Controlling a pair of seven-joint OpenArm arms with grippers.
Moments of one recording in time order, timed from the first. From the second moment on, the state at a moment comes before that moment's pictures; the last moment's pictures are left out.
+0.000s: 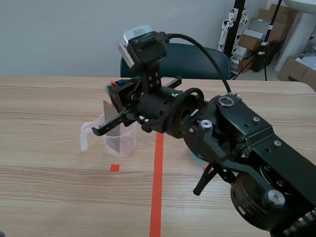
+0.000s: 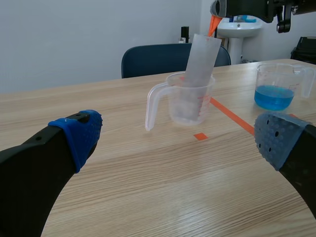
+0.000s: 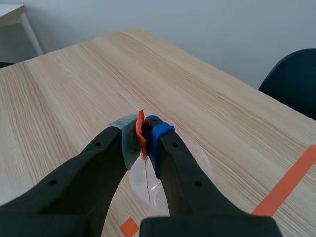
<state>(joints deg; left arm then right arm) 45.0 -25.6 -3.0 67.5 -2.0 -18.7 -81.7 2.7 6.0 -28.0 91.0 8.3 20.9 -5.4</state>
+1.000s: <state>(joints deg) 45.0 -25.6 -3.0 67.5 -2.0 -18.7 -81.7 12.0 6.0 -27.9 91.2 22.4 18.9 -20.1</state>
